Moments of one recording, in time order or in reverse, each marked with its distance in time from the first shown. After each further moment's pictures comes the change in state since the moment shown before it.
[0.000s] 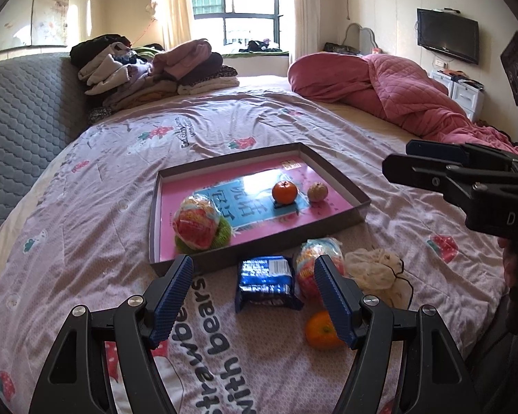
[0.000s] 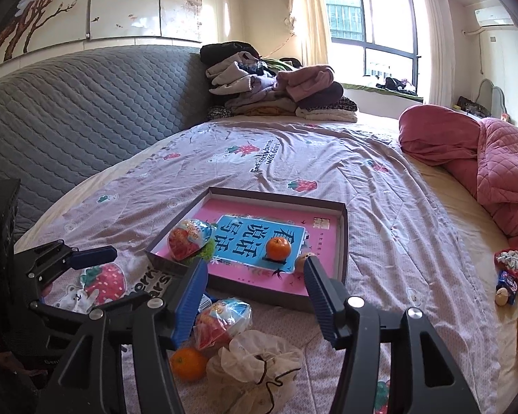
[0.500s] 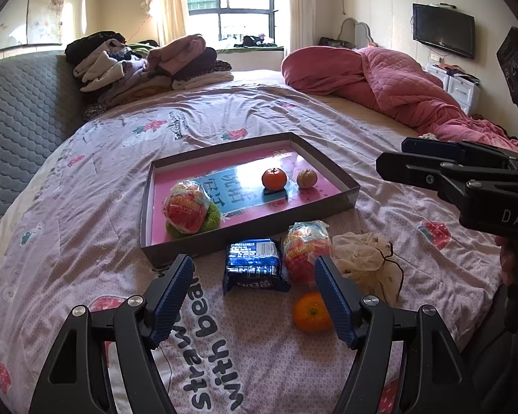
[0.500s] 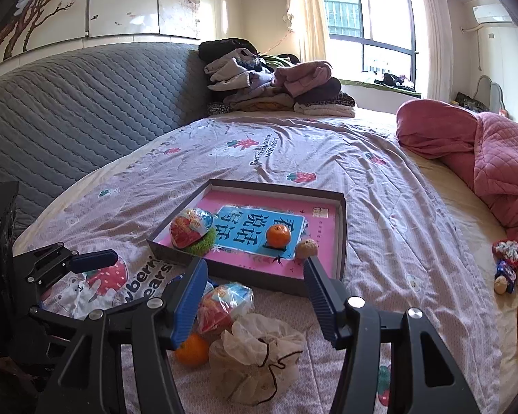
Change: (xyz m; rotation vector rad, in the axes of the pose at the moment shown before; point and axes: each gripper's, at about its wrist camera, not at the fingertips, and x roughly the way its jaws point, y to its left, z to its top) left arm -0.005 -0.011 -0.013 0.013 0.021 -0.016; right arm -0.005 0.000 -0.015 0.021 0.020 -0.003
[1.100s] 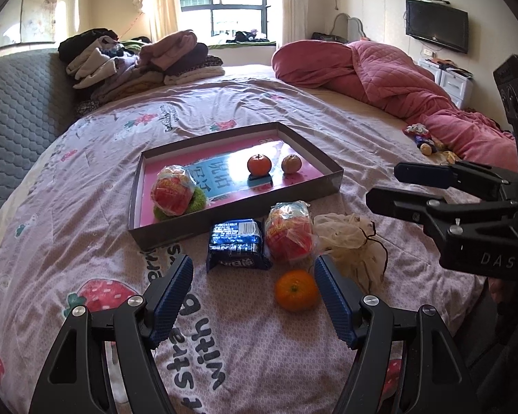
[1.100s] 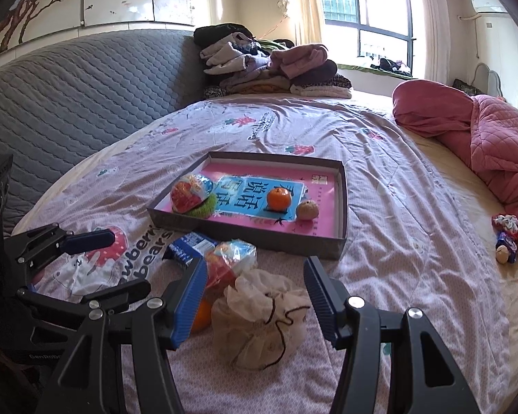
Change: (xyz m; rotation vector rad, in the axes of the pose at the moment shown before) left arm -0.010 -0.013 -0.018 0.006 0.022 -0.028; right arm -0.004 0.007 -0.035 0.011 0.059 -0.012
